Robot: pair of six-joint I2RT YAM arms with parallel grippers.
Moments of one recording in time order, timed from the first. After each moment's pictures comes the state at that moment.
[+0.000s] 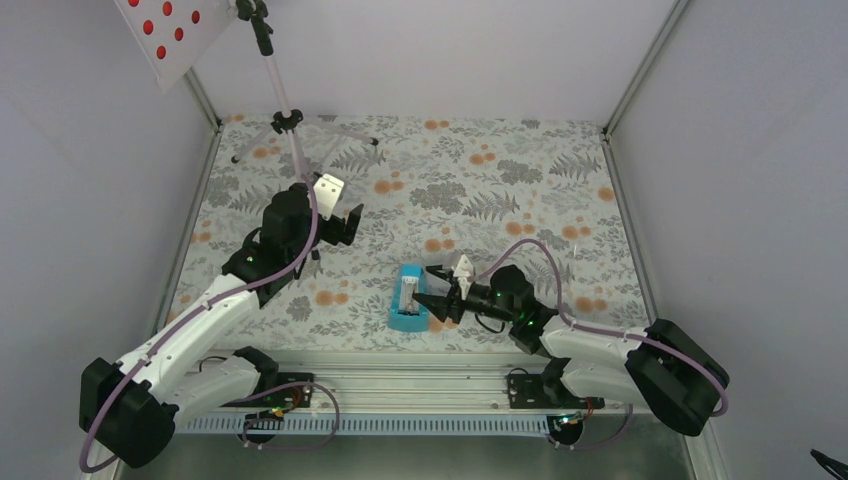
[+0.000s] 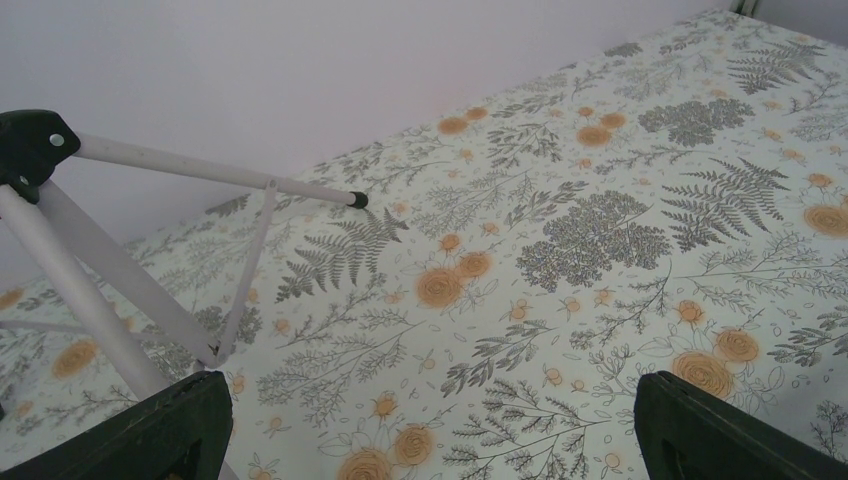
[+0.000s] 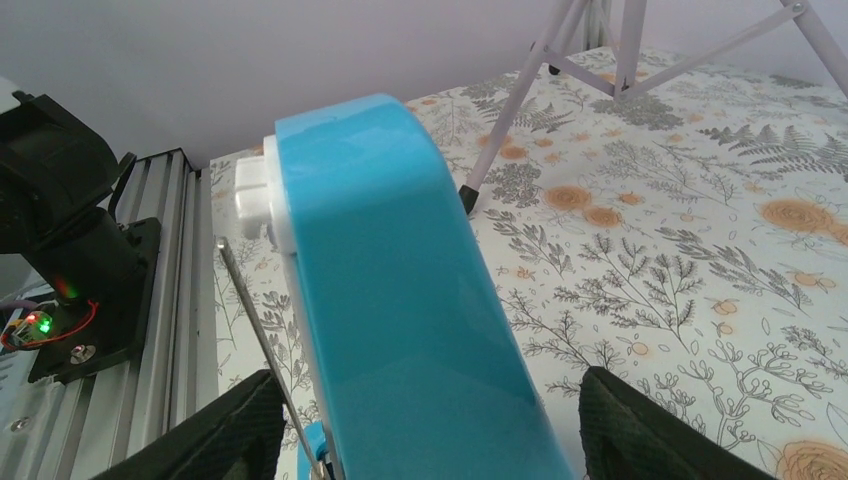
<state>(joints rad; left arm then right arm) -0.51 0.99 0.76 -0.13 -0.13 0.09 0.82 1.12 0.22 0.71 -0.36 0.05</state>
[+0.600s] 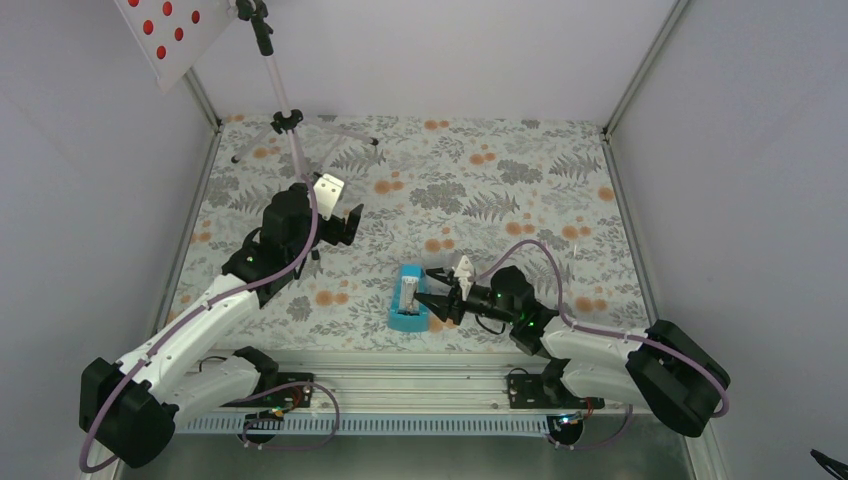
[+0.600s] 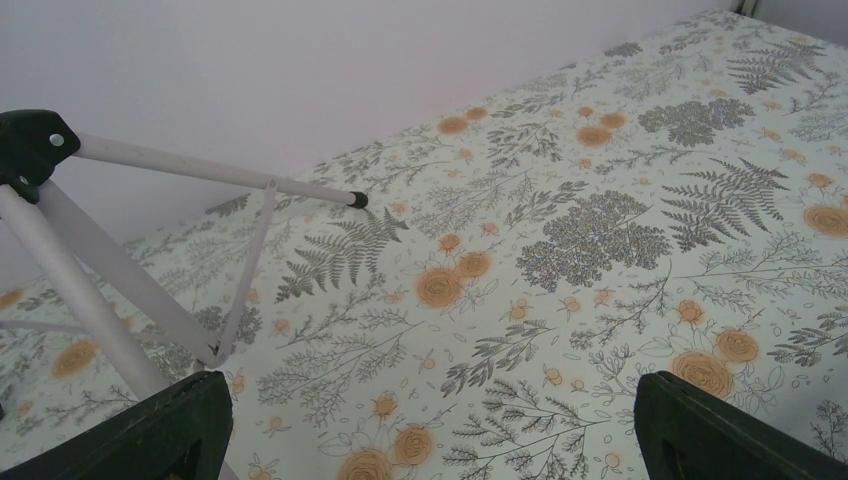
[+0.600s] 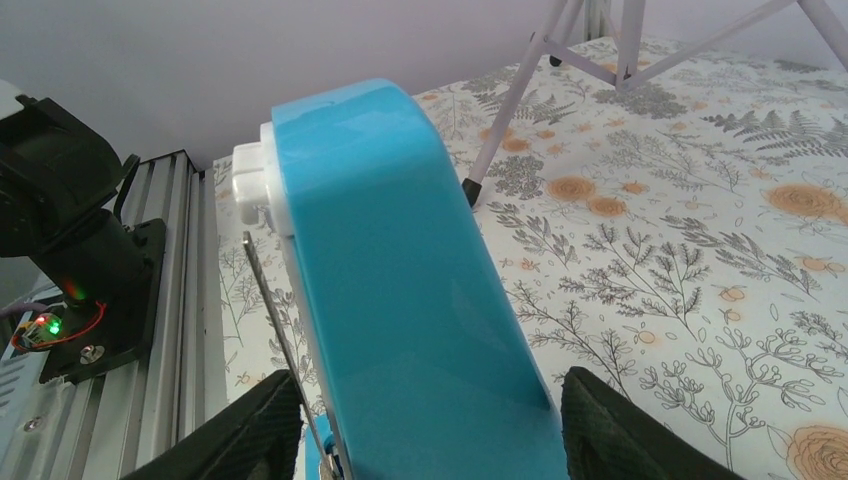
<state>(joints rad) -0.51 0.99 0.76 -0.13 -0.13 0.09 0.82 1.11 0.20 0.71 -0.36 0.08</state>
